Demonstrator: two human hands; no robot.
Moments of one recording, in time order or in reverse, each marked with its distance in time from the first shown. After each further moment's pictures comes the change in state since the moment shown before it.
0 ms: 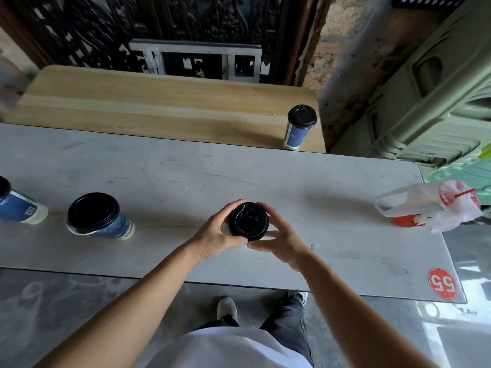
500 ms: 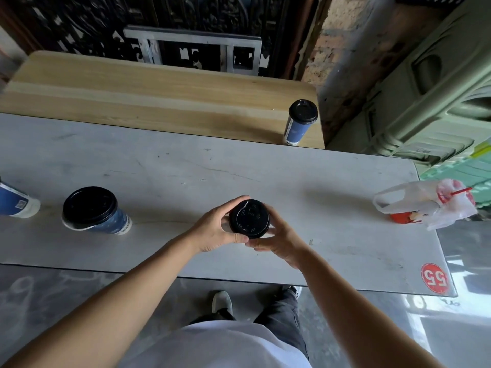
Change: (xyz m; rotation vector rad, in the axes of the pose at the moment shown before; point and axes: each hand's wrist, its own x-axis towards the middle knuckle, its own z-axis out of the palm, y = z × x) left_hand 0.010 -0.006 -0.015 0.194 -0.076 0.051; right_hand 0.001 0.002 0.007 0.004 0.015 0.079
